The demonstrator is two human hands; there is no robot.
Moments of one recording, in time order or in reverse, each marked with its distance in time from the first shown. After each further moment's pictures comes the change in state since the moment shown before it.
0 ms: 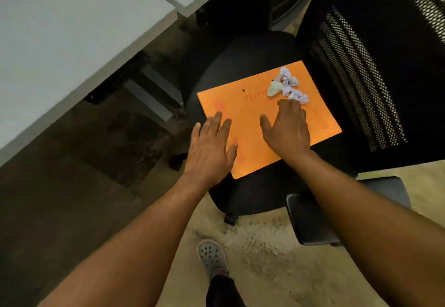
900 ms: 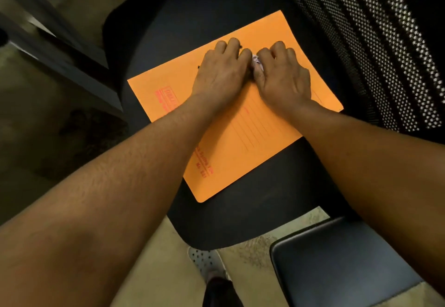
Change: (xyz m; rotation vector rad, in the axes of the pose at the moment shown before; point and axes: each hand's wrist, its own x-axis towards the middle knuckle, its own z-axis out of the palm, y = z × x) left_hand 0.198 0.053 0.078 0.137 0.192 0.388; right_hand 0.107 0.087 0.057 -0.211 0.121 -0.264
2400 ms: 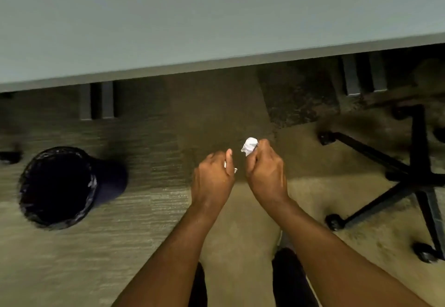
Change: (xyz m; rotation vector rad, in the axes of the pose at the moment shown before) left_hand -0.689 -0.073 -0.196 -0.238 0.288 -1.502; right_hand -0.373 -0.581 -0.047 0.735 -0.389 -0.514
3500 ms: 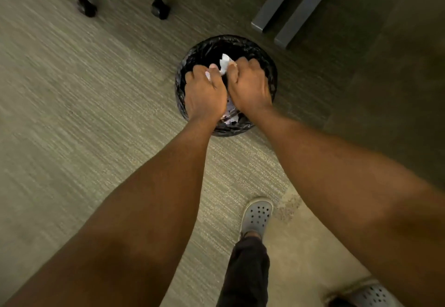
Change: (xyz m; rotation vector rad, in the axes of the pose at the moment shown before) left_hand -0.027 -0.532 -0.182 -0.167 0.568 -0.862; right_hand -0.111 -0.331 0.503 -0.021 -0.682 -0.478
